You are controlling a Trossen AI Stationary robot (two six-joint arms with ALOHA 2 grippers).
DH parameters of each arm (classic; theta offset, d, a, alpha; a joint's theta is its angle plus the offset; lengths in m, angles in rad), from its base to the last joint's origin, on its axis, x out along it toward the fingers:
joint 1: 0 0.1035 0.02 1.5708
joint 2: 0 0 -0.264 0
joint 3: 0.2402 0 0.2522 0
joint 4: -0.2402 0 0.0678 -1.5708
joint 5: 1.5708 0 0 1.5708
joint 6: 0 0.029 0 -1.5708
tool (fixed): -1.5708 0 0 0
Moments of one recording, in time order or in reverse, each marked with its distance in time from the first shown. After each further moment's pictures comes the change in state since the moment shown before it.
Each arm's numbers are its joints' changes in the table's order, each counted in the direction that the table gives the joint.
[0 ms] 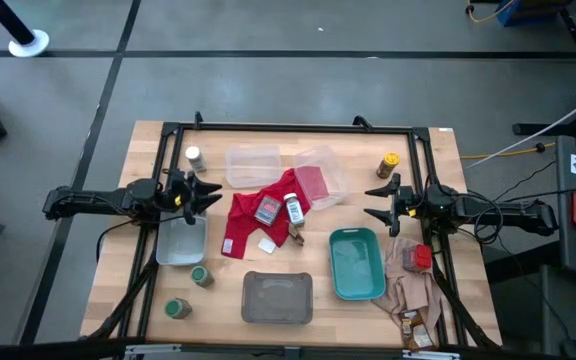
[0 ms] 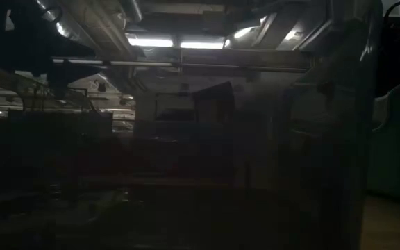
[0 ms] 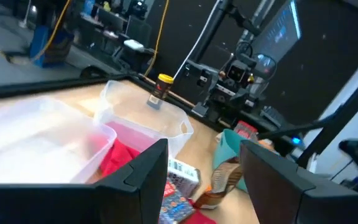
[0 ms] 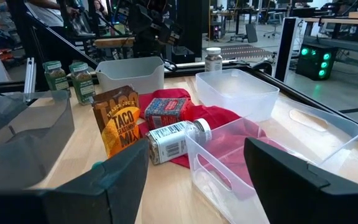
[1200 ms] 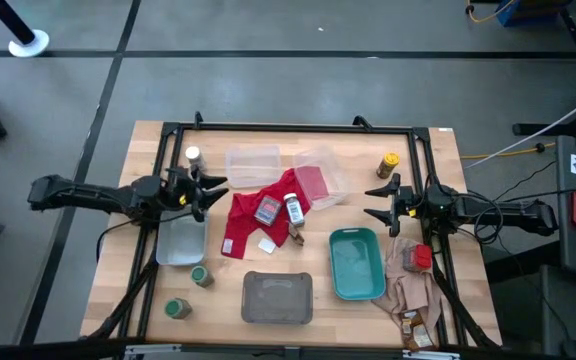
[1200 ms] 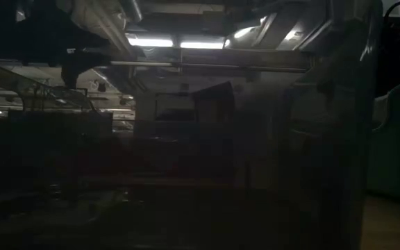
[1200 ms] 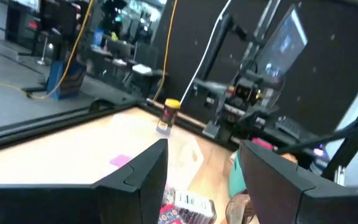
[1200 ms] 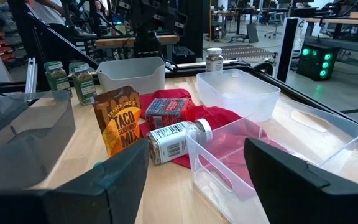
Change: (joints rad) left arm 0.000 -0.354 0.058 0.338 0.050 0.159; right arm 0.000 0.000 0.000 0.002 0.003 0.000
